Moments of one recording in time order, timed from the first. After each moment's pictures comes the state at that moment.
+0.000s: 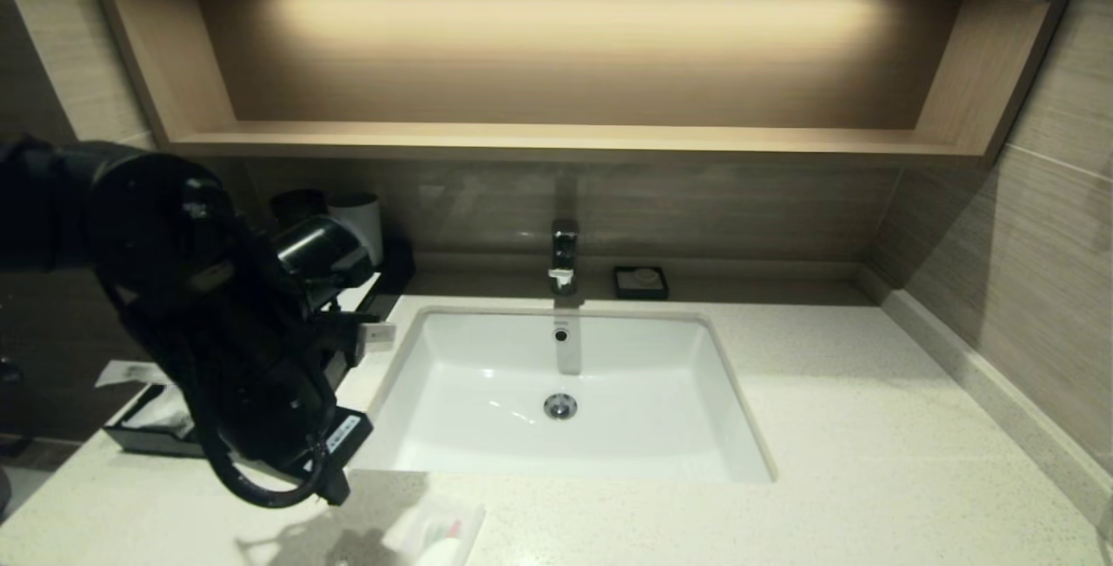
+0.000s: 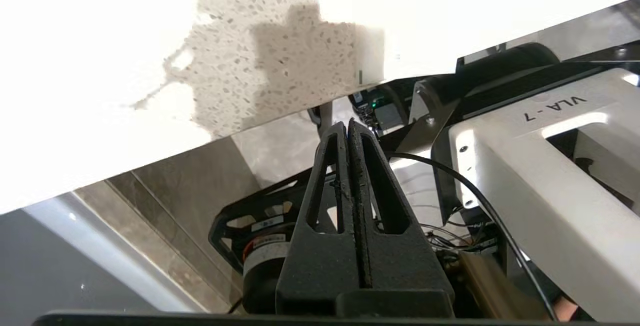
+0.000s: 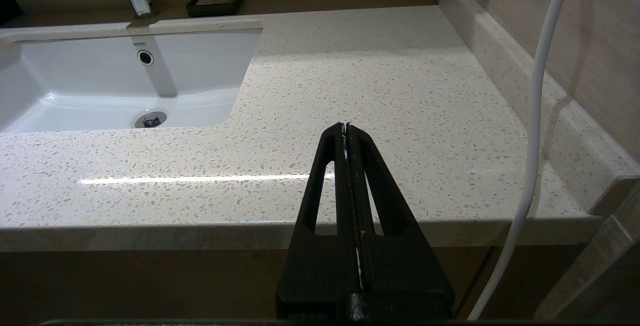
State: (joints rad) left arm -0.41 1.75 -1.35 1.05 -0.16 -0.03; right arm 0.00 0.00 0.00 -0.01 -0.01 0.06
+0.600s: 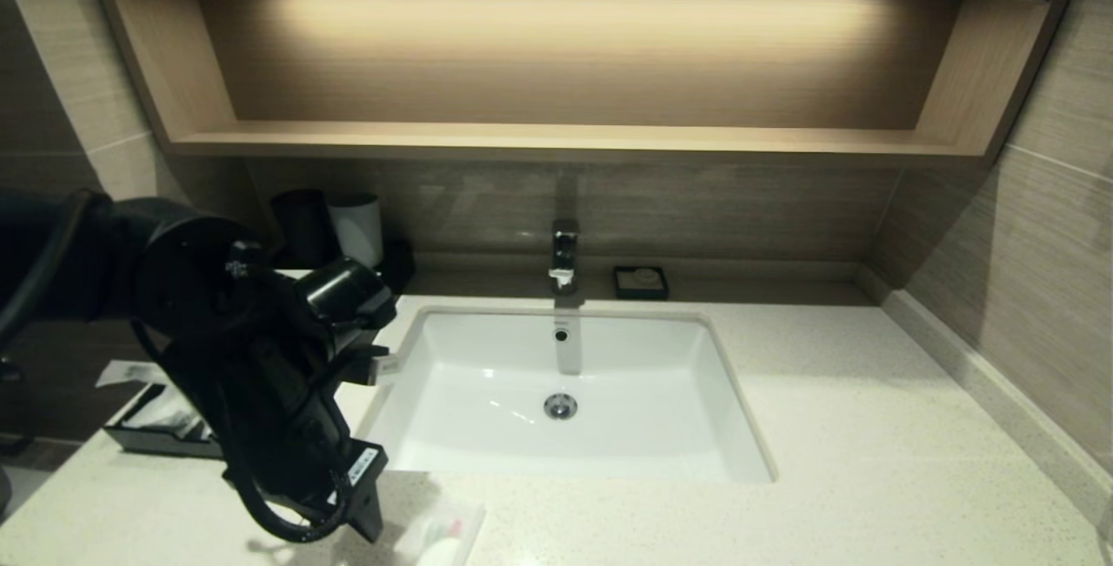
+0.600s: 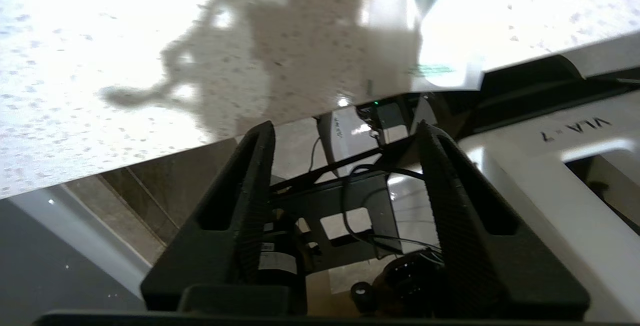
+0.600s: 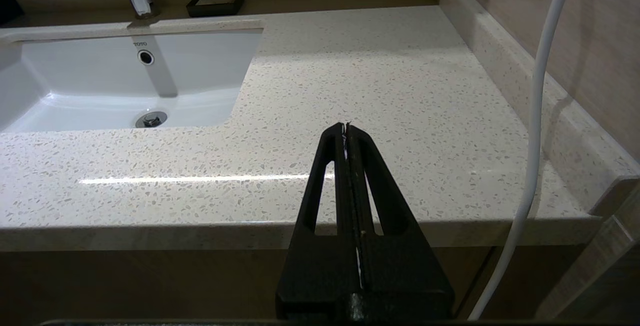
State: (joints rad) left arm -0.45 1.77 -1.22 0.93 -0.13 -0.12; right arm 0.00 0.00 0.00 -0.01 -0.01 0.06
